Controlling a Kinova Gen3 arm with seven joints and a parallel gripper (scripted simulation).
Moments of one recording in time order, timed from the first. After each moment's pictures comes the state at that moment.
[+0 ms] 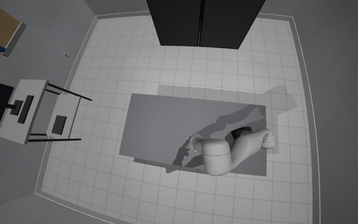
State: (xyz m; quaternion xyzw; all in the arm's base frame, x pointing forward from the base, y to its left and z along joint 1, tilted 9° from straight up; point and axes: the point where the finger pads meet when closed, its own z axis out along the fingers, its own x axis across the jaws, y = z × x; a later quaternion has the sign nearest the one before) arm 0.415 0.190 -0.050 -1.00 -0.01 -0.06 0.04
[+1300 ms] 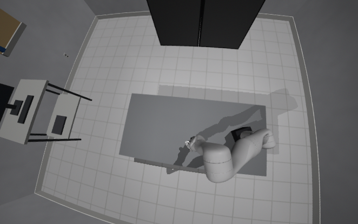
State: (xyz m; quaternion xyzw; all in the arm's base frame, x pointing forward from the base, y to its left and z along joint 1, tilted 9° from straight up) arm 0.416 0.189 -0.050 -0.95 0.32 -0.04 0.06
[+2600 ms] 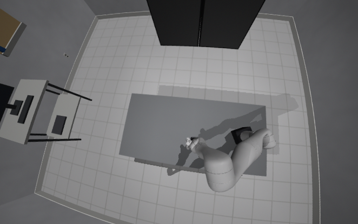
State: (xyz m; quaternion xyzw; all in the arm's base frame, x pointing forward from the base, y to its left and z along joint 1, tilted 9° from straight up) arm 0.416 0.188 -0.050 -0.82 0.56 -0.03 0.07
